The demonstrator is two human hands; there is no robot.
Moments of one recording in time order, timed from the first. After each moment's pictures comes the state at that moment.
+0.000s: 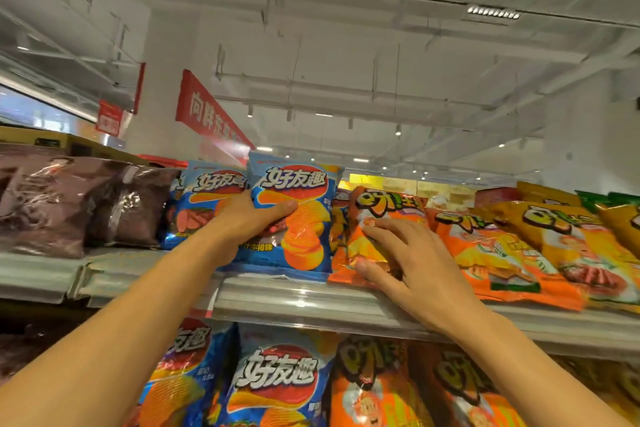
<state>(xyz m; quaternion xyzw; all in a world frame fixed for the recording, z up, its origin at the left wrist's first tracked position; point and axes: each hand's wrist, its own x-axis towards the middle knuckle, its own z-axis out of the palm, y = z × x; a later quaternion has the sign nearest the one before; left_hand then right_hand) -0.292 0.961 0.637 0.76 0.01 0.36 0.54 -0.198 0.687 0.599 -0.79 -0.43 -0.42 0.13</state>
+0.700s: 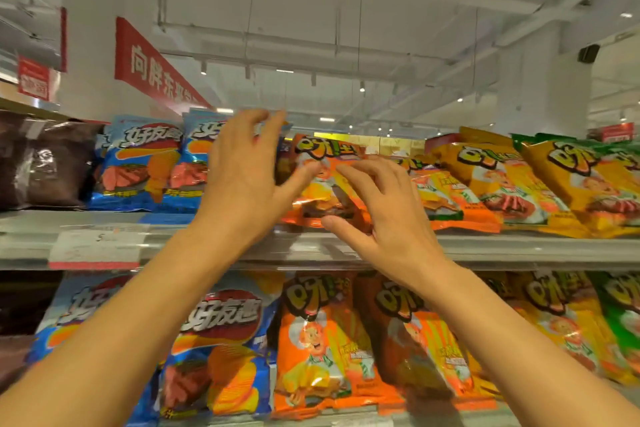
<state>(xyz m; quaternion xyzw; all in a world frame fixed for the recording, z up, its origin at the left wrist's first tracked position) -0.311 0.829 0.617 0.82 -0.01 0.56 0.09 -0.209 0.642 0.580 -0.72 -0.43 -0.51 0.19</state>
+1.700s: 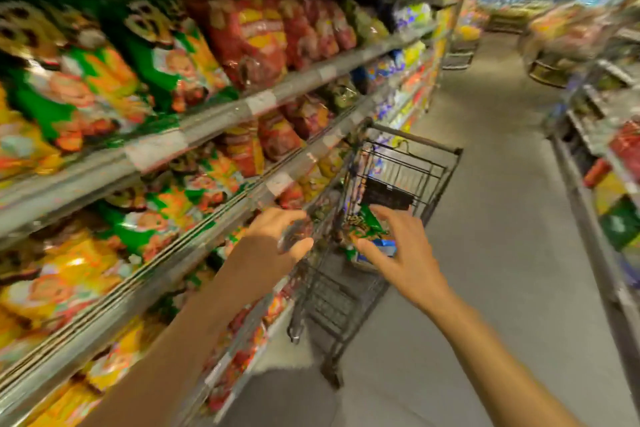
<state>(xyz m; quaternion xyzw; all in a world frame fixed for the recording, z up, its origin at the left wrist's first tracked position) -0.137 0.162 0.262 0.85 -0.39 -0.02 0.35 -0.271 -0.046 0.246 -0.92 0.13 -0.24 0.28</state>
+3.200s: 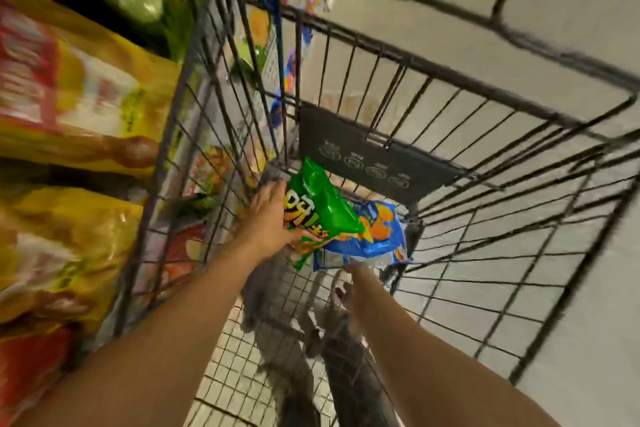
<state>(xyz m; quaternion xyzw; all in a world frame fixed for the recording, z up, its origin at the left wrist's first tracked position) 0.297 -0.397 -0.231 0.85 -0.29 -0.43 0.09 0.103 -0.462 -0.256 -0.11 0.75 0.10 0.65</state>
